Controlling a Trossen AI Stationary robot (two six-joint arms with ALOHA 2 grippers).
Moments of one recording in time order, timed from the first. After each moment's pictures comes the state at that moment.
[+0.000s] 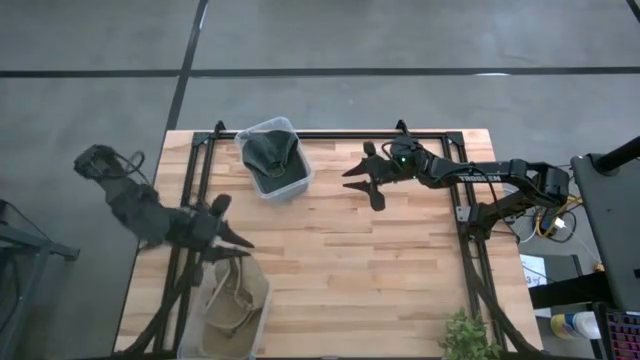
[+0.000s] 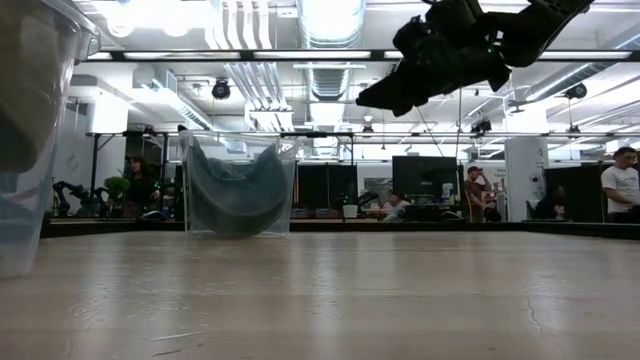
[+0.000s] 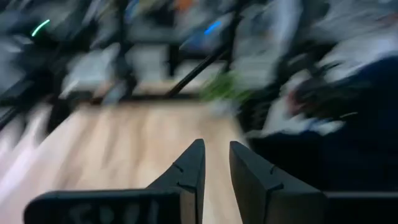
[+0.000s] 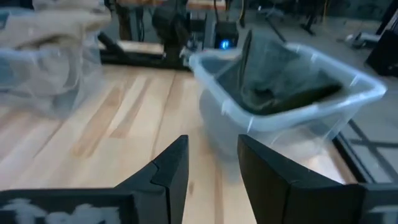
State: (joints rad) left arm -0.68 0.92 1.17 -0.52 -0.48 -0.26; right arm -0.38 1.37 0.73 0.33 -0.42 -0.18
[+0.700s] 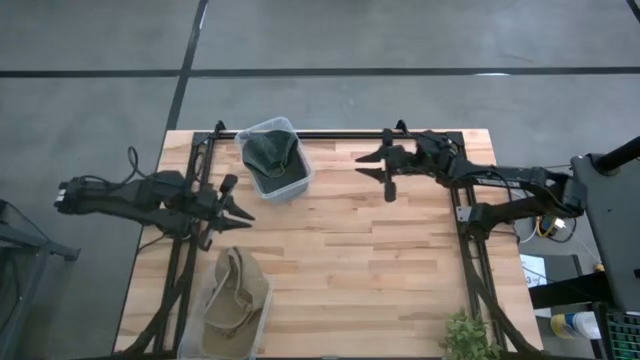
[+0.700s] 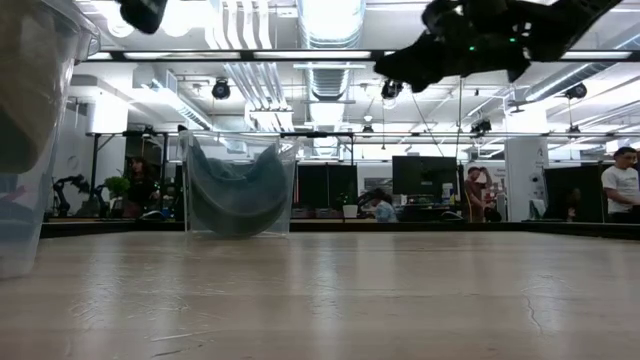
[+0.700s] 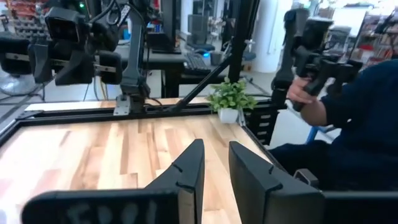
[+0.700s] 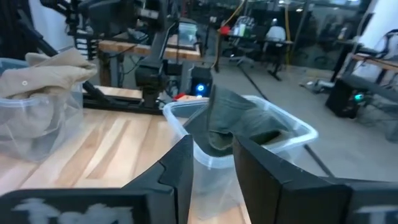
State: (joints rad) left arm -0.10 0.51 0.60 -0.13 0.18 -0.05; right arm -0.45 1.21 0.64 0.47 -0.43 -0.15
